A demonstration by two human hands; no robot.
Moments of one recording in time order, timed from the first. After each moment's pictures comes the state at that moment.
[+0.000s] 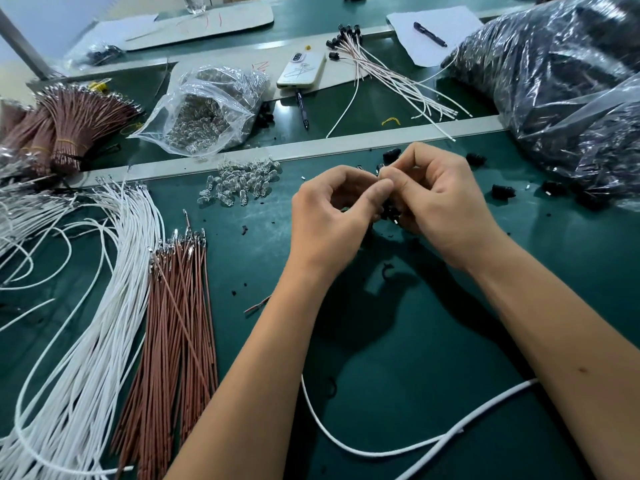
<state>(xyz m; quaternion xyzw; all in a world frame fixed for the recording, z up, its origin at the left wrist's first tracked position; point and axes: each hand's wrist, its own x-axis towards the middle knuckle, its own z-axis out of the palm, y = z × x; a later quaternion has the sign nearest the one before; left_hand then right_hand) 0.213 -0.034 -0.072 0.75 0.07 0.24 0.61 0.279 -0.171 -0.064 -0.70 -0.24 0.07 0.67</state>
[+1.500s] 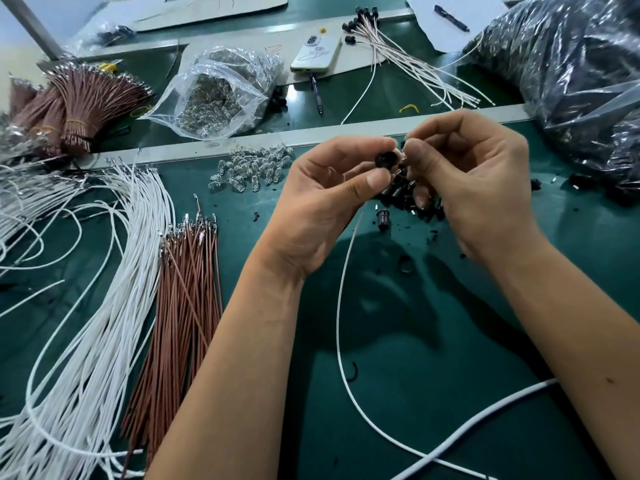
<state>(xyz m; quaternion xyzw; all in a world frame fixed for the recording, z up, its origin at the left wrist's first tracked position) 0.202 -0.009 -0.058 0.52 -0.09 0.09 0.84 0.272 -0.168 -0.056 -0.65 -0.28 -0.04 0.71</state>
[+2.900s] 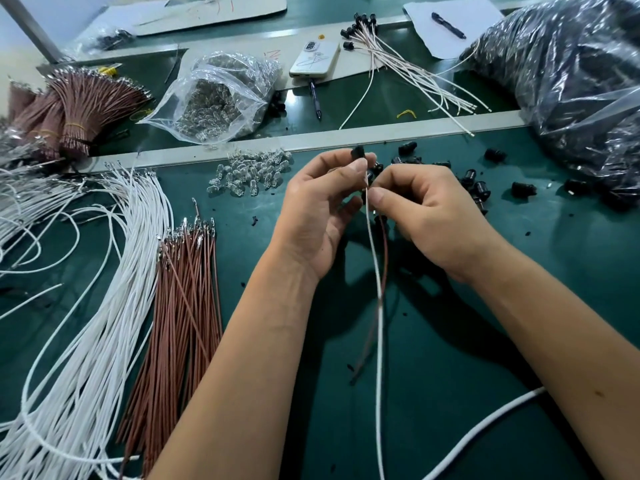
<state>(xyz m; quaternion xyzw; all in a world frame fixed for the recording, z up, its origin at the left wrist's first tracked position) 0.211 -0.012 -0.057 0.46 0.12 0.09 0.87 0.261 -0.157 -0.066 -0.73 -0.31 0.11 0.59</state>
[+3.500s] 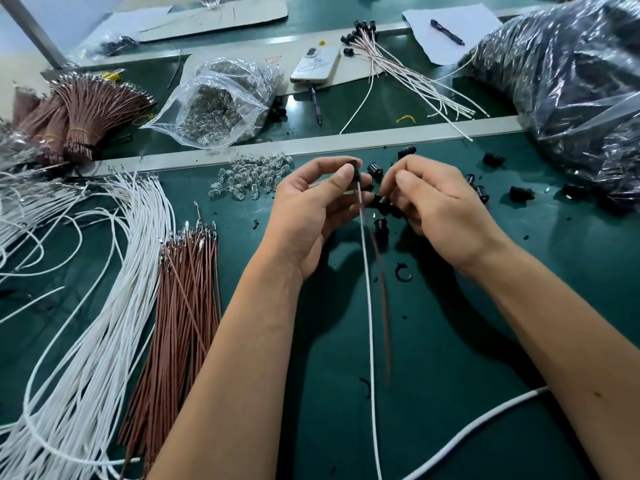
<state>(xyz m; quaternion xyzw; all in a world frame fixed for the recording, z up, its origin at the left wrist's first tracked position) 0.207 -0.002 -0.059 0.55 0.13 0.10 0.82 0.271 -0.163 -0.061 -0.75 -0.28 0.09 0.59</state>
